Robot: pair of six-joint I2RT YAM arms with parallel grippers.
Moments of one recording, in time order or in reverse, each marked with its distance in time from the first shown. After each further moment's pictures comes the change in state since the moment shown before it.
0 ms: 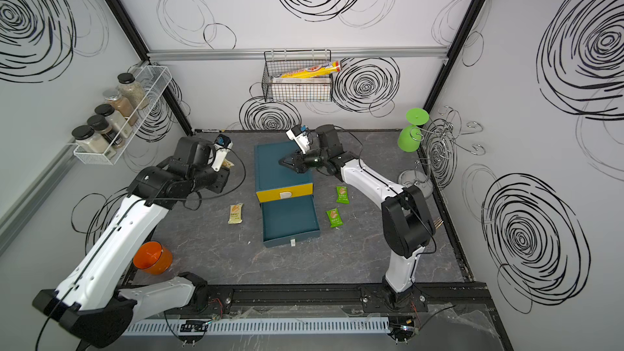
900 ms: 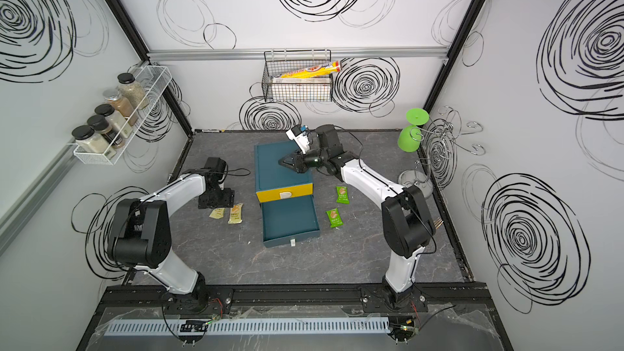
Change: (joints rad) left arm 0.261 0.420 -0.372 0.278 0.052 -0.262; right arm 0.000 0.000 0.000 0.003 -0.005 -0.002
